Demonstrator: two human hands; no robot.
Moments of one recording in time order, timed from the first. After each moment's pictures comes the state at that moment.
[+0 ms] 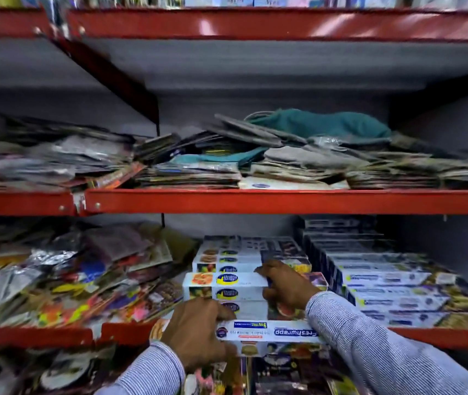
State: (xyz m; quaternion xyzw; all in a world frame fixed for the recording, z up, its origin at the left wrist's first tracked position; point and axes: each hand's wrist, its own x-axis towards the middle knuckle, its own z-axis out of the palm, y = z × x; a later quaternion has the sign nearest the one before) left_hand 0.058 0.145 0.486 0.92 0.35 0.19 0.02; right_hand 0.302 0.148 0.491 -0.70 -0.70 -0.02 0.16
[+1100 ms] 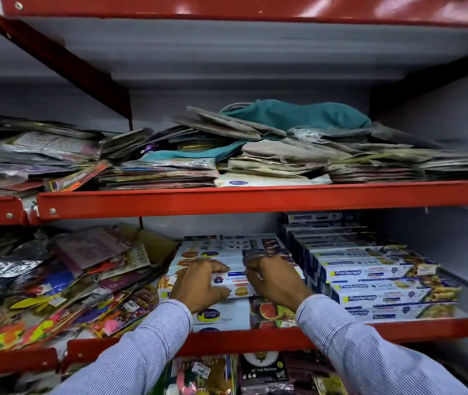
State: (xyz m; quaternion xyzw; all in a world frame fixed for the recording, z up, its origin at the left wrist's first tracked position) left_hand 0.136 0.237 0.488 0.89 0.35 0.29 0.07; right_hand 0.320 0.152 0.493 -0.69 -0.67 -0.11 0.26
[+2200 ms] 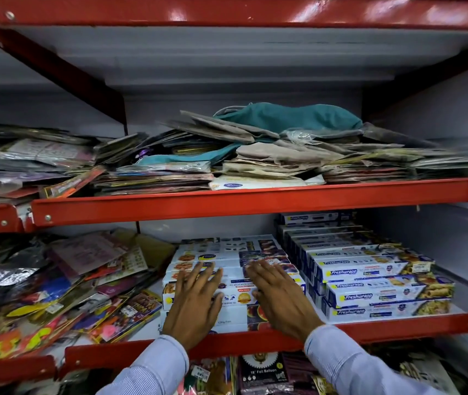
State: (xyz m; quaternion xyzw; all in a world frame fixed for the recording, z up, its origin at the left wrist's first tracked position) left_hand 0.131 0.241 0.426 0.89 0.29 0.34 -0.11; right_hand 0.333 0.132 0.447 -0.66 -0.70 -0.19 0.21
